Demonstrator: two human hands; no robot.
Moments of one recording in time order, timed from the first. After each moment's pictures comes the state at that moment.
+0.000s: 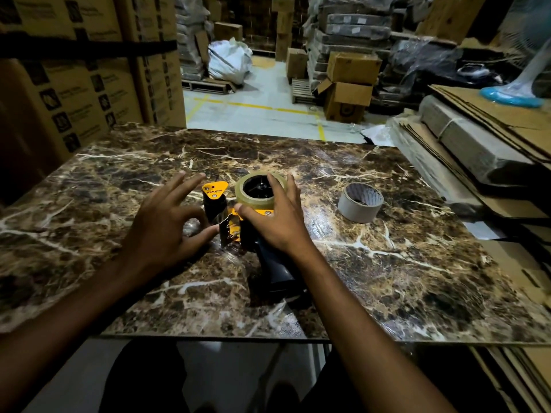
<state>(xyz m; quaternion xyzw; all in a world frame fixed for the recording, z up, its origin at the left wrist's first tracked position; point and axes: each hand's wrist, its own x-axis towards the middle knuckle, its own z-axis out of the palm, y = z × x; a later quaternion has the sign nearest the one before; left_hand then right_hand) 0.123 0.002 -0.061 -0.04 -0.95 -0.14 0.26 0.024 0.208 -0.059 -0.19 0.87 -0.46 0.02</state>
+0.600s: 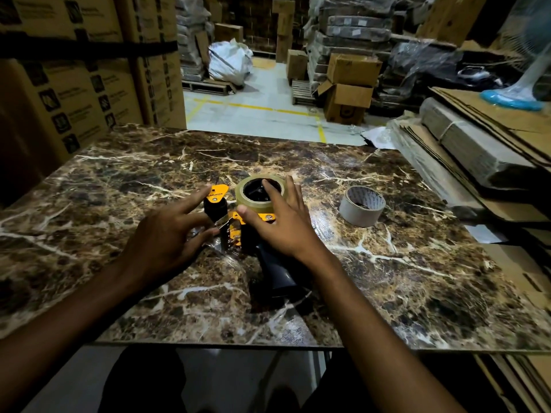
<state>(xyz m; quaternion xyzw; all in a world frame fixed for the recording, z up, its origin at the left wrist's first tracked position) 0.125 0.004 -0.062 -0.07 -0.96 -0.14 0.23 0.024 0.221 -0.048 -0.24 0.90 -0.37 0.04</state>
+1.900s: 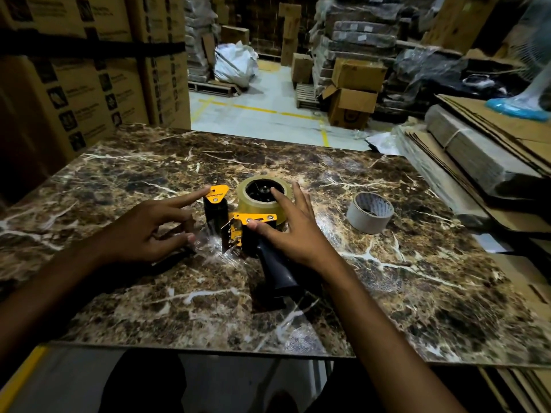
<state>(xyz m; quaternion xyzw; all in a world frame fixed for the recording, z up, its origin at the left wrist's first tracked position) 0.118 -0.059 -0.055 -0.19 -0.93 -0.30 0.12 0.020 0.227 -0.051 -0.25 0.89 -0.39 0.07</state>
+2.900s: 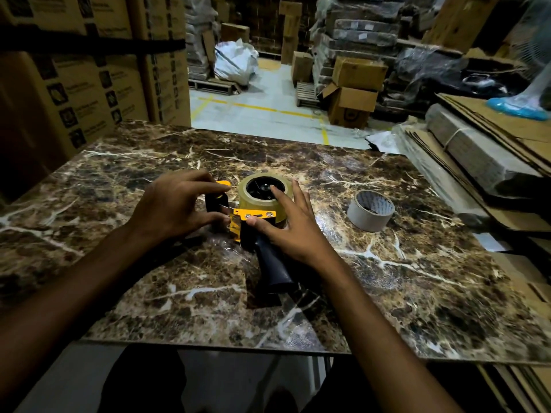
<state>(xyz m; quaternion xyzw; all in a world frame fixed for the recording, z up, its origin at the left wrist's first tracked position) 0.083 -0.030 -0.042 -0.11 -0.95 -0.10 0.26 0.021 0.222 -0.054 -0.24 0.89 -0.39 0.06</state>
